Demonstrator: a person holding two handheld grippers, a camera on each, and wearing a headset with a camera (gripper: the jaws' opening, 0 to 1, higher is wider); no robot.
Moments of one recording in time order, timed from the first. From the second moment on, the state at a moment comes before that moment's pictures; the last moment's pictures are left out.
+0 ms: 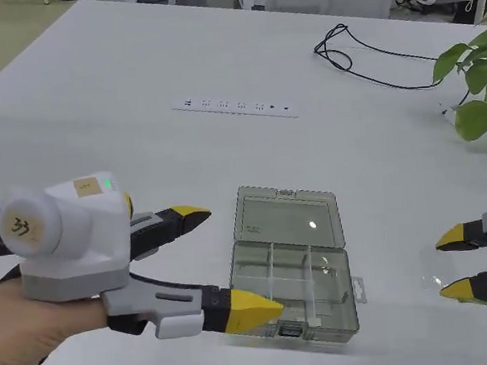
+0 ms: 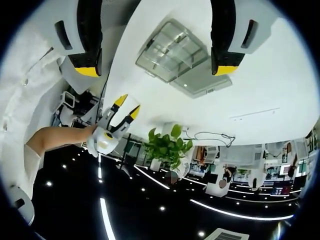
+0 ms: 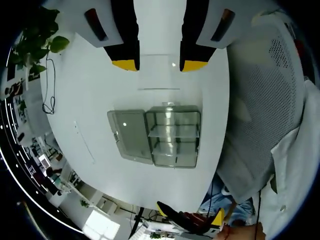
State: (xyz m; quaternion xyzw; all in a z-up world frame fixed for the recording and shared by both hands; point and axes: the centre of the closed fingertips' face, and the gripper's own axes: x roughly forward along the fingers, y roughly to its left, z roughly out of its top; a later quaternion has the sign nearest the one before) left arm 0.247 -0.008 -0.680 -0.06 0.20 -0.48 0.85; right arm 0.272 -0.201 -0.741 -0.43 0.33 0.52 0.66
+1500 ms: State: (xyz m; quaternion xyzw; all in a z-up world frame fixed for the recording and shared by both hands) left arm 0.237 -0.098 -0.674 -0.28 0.32 -0.49 0.77; right arm 0.228 -0.090 -0.672 -0.46 0.25 0.54 0.66
